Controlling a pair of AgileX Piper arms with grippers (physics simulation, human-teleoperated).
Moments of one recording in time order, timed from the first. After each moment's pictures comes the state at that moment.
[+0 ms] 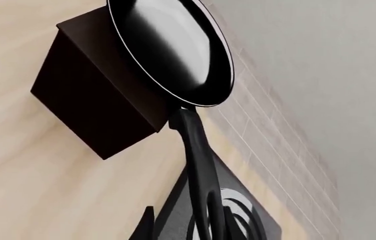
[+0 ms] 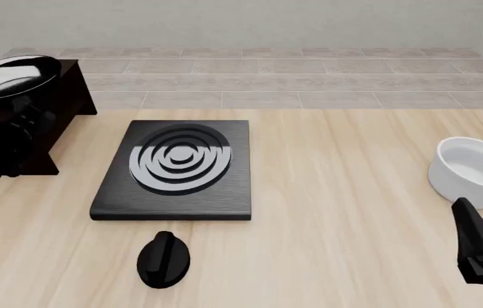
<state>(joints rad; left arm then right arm) 0.15 1.38 -0.64 -0.23 -0.80 0.01 0.14 0.00 -0.12 0.00</state>
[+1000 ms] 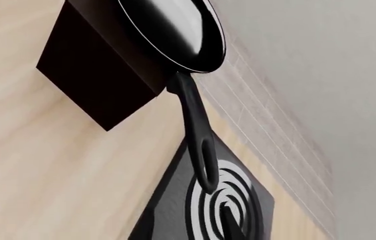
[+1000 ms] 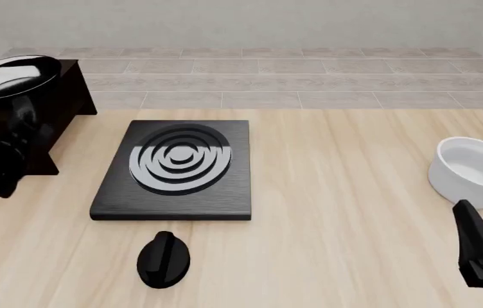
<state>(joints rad) 0.11 1.16 -0.50 -0.16 -0.81 0.01 0.10 0.00 -0.09 0.00</state>
